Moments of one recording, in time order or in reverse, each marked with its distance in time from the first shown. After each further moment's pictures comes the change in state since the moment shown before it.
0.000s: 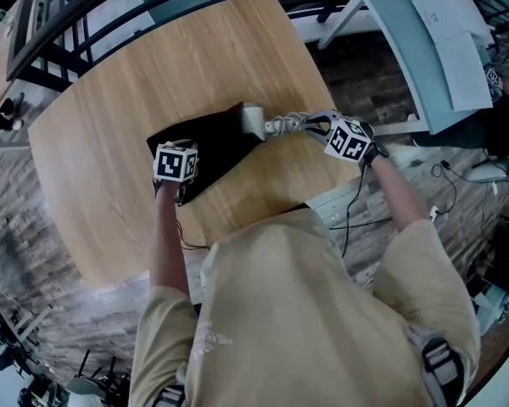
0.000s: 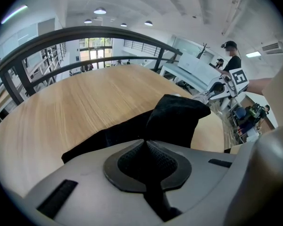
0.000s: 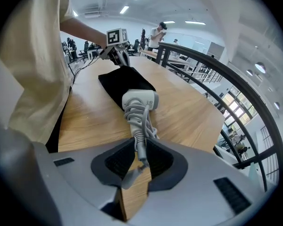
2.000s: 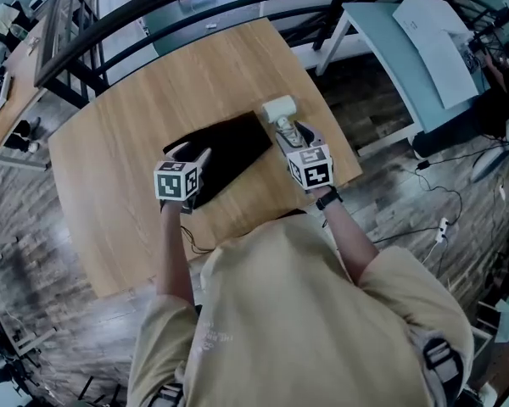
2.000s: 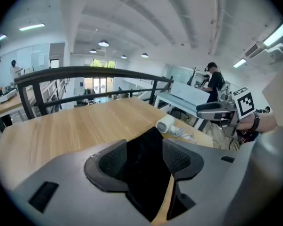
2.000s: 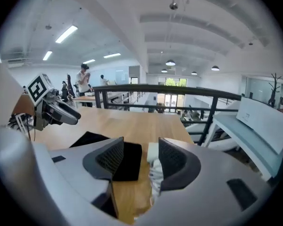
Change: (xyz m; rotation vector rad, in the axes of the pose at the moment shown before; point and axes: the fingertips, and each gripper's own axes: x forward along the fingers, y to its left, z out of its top) left arm -0.097 -0.041 0.016 0.041 -0.357 0.023; right arm -0.059 0.022 0.112 0.779 -0.374 -0.612
